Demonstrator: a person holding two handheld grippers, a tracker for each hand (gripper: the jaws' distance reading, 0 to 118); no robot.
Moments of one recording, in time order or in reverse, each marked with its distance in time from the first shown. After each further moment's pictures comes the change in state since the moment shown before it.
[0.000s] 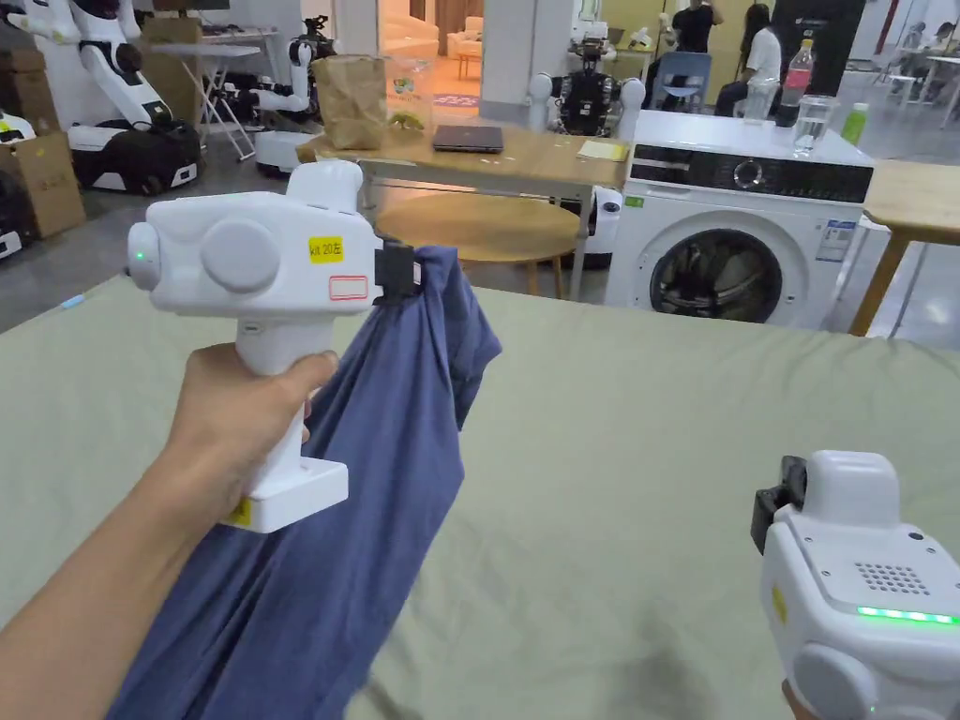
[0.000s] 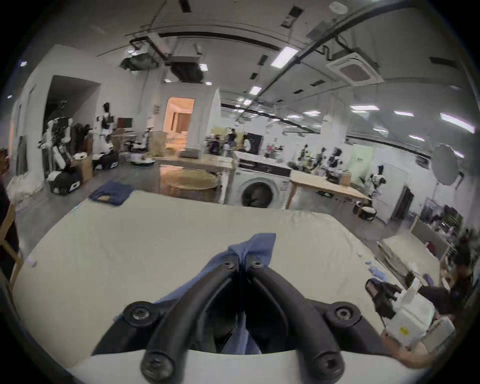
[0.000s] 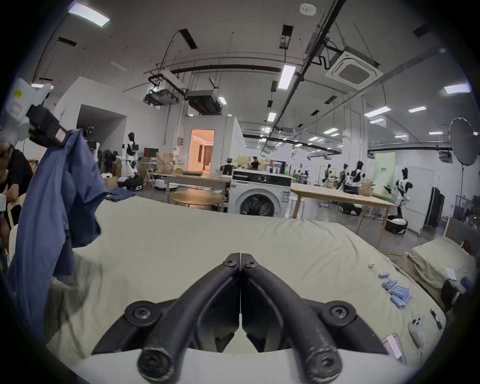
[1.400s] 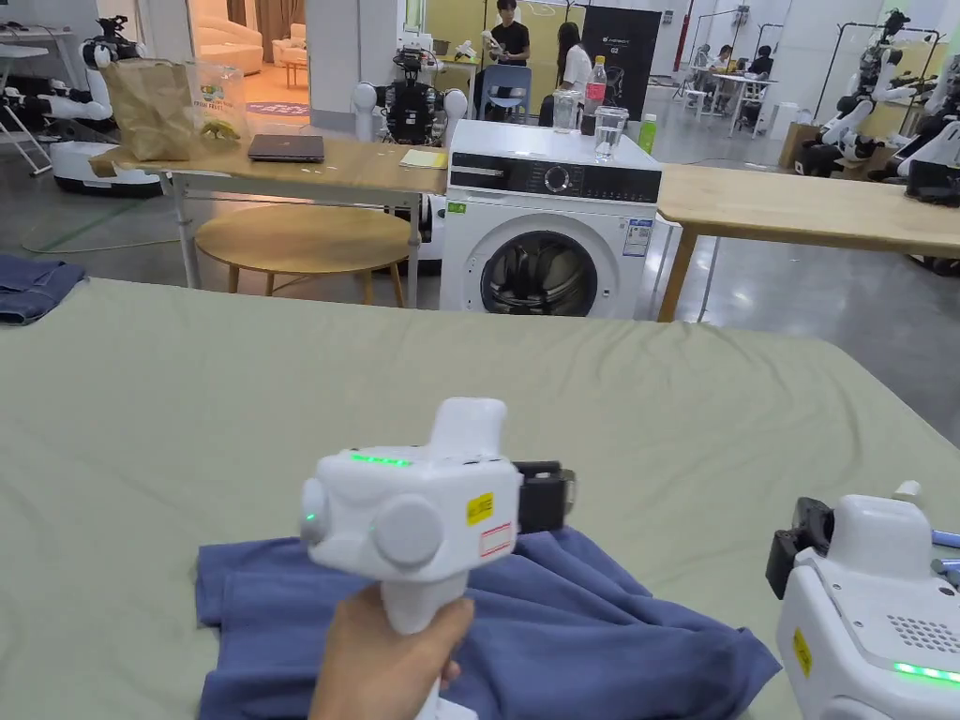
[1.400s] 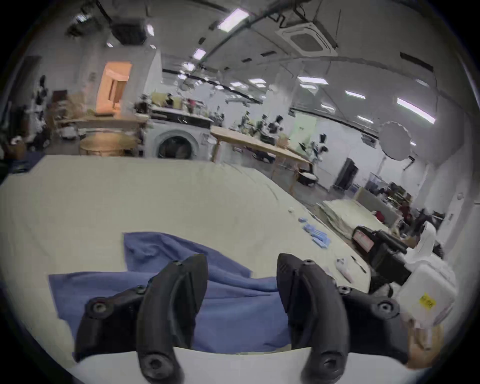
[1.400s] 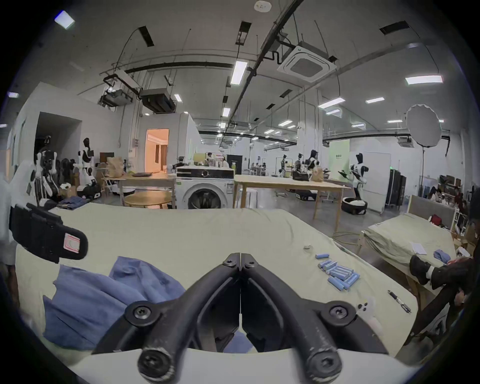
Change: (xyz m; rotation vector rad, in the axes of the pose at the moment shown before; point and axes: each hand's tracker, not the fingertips) left arm 0.173 -0.151 -0.085 -0.136 -0.270 -0.017; right arm 0.121 -0.018 0.062 -0.028 -0.233 -0.093
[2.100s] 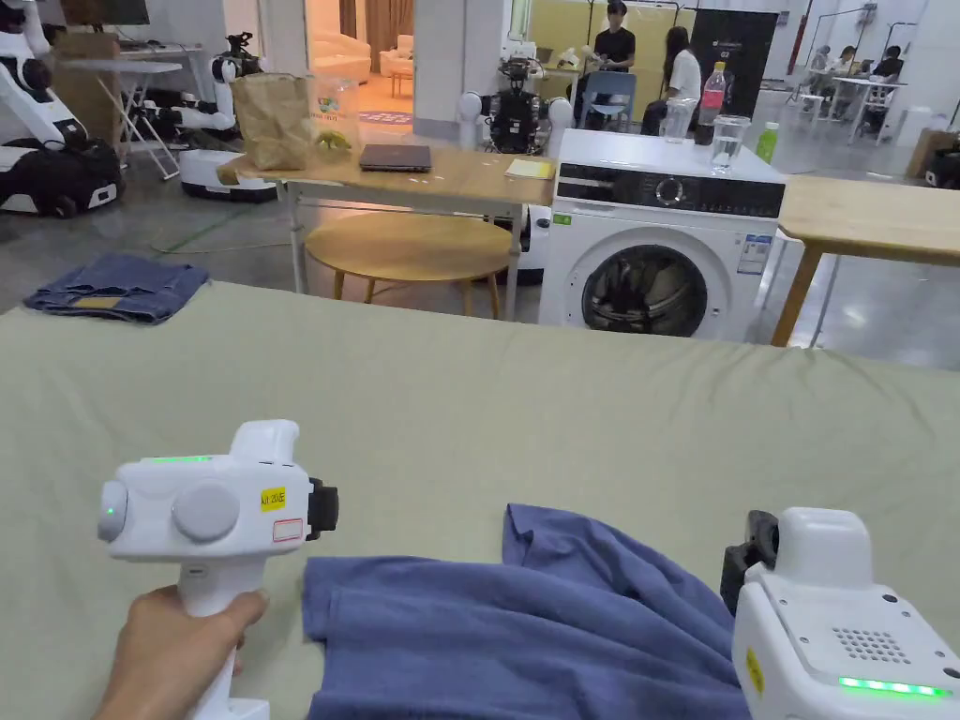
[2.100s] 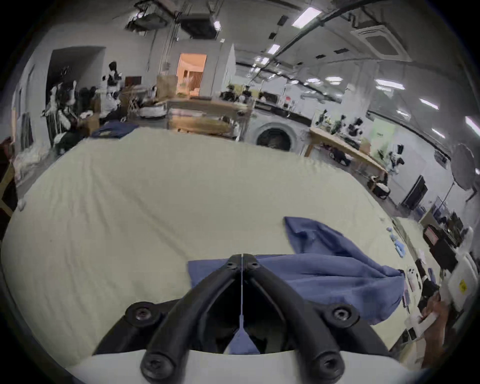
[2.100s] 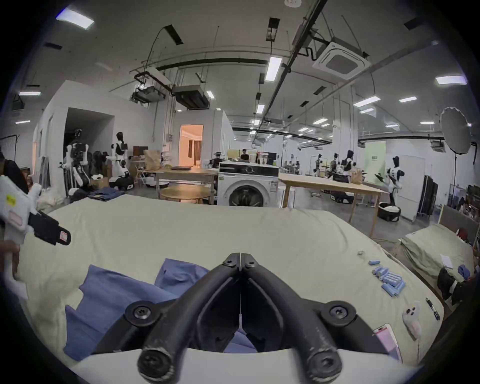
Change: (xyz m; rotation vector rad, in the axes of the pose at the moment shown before) left arm -0.226 0.002 0.070 -0.172 0.394 0.193; right arm -0.110 -0.001 -0.036 -0.034 0.204 0.058
